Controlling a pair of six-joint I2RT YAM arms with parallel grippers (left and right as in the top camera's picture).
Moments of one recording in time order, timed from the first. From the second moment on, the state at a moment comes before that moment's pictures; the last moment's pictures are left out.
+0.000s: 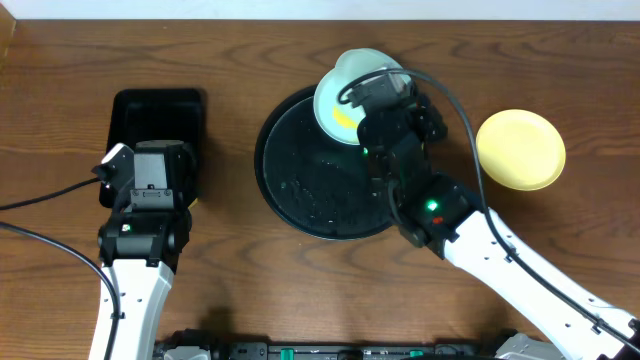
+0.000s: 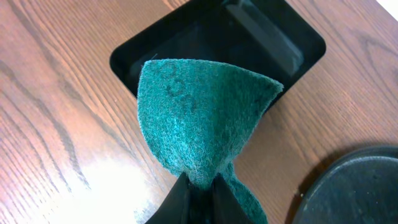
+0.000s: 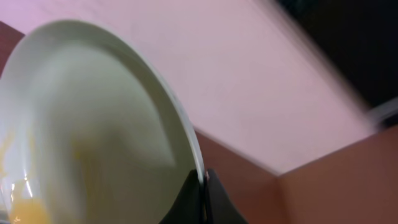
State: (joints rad) left arm -0.02 1.06 0.91 -0.82 -0.41 -0.79; right arm 0.76 1.43 1.16 -0.08 0.93 -0.46
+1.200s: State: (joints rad) left arm -0.02 1.13 0.91 -0.75 -0.23 -0.69; right arm 0.50 1.68 1.16 -0.51 0.03 0.19
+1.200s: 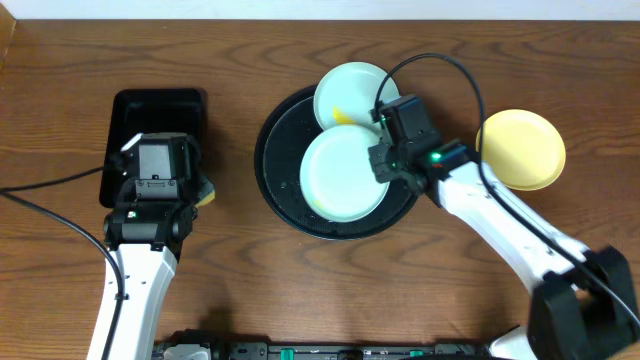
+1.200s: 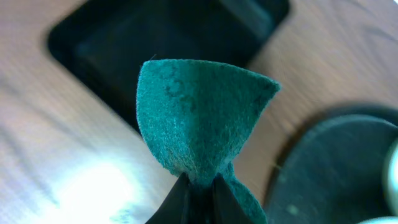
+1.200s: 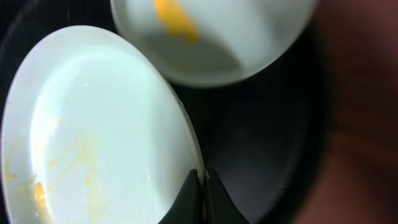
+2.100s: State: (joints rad) left arm -0.17 1.33 0.91 -0.67 0.32 -0.56; right arm 0.54 1.99 1.18 -0.26 -0.08 0.46
